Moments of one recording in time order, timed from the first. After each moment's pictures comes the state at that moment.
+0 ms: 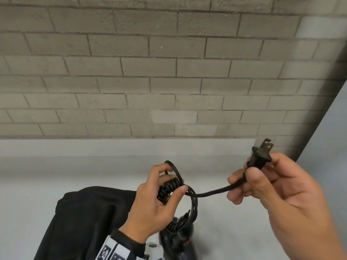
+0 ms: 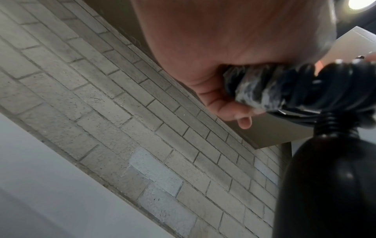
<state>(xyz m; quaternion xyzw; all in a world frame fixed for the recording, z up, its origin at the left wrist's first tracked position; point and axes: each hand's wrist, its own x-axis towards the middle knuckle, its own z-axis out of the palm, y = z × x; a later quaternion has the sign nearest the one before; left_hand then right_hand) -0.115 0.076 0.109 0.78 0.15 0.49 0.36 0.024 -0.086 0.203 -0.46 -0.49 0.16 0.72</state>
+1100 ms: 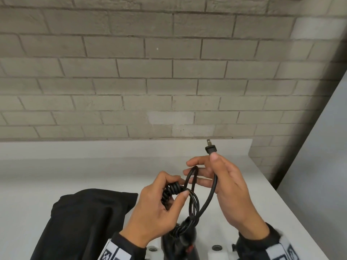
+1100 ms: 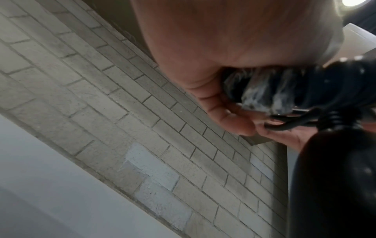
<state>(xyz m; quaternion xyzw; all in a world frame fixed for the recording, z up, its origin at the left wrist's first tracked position) -0.106 0.071 0.108 0.80 0.14 0.46 0.37 0.037 -0.016 0.161 -0.48 -0.46 0.27 0.70</state>
